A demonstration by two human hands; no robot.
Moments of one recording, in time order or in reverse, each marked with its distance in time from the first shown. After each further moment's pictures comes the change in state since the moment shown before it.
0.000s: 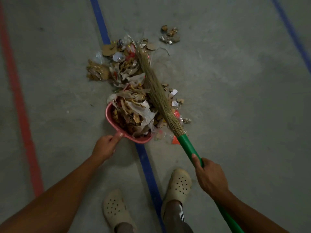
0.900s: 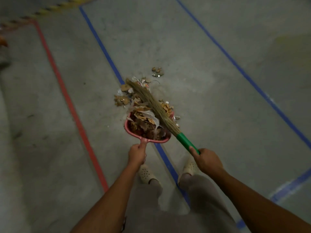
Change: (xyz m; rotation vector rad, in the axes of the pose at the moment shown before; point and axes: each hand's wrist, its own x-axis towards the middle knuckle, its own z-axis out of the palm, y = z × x) left_hand -0.406 0.170 -0.145 -0.191 -0.023 -0.027; right_hand -0.370 -0.071 -0.177 0.013 0.018 0.063
